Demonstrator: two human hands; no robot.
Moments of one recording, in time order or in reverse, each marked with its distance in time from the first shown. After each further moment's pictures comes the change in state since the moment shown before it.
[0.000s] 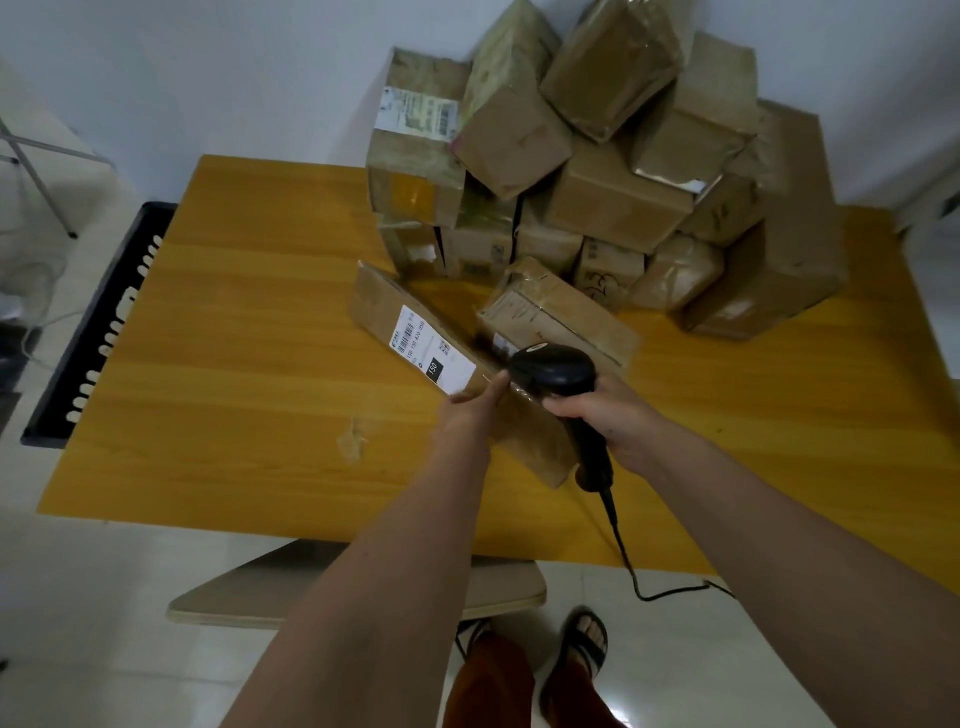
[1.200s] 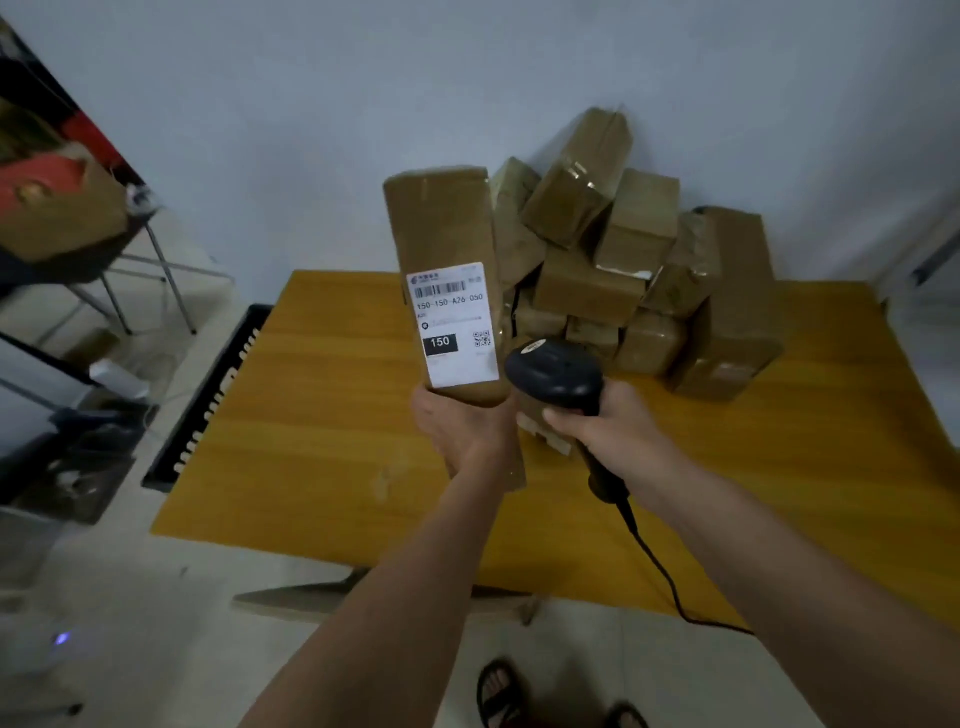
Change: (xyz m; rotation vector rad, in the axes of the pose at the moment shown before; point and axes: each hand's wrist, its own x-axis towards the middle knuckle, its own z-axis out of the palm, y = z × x) left_hand -0.131 0.032 0.012 0.021 0.480 0.706; right_hand -0.127 -0.045 -0.040 -0.022 0.001 -0.464
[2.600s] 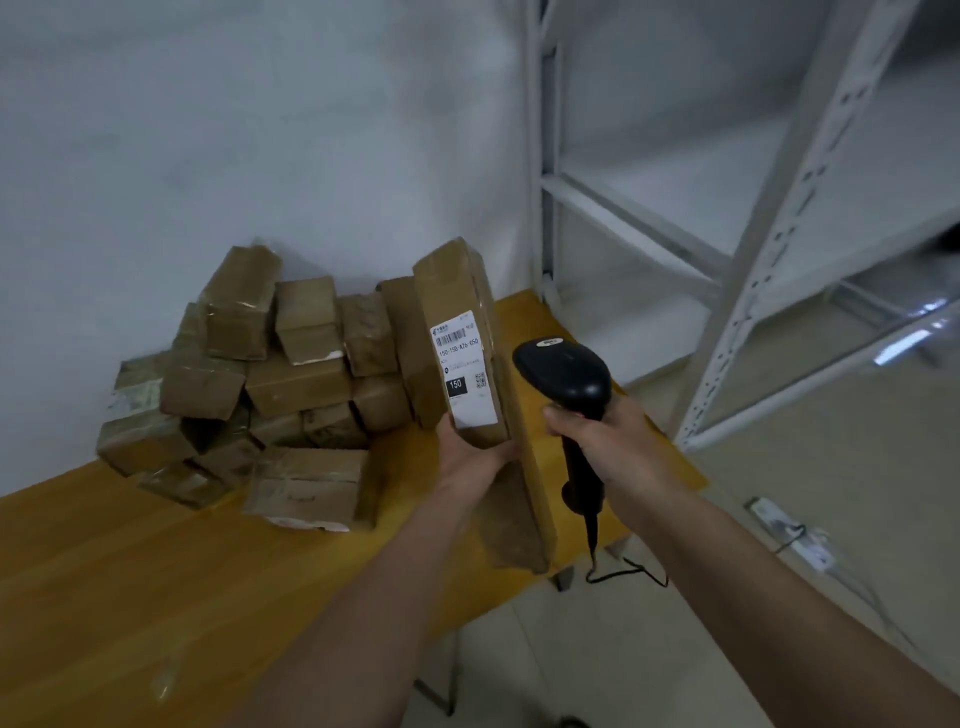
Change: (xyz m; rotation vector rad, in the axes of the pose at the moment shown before) left_hand -0.243 0.024 0.113 0.131 -1.101 0.157; right_hand -0.164 0.070 -0.212 0.377 0.703 0.000
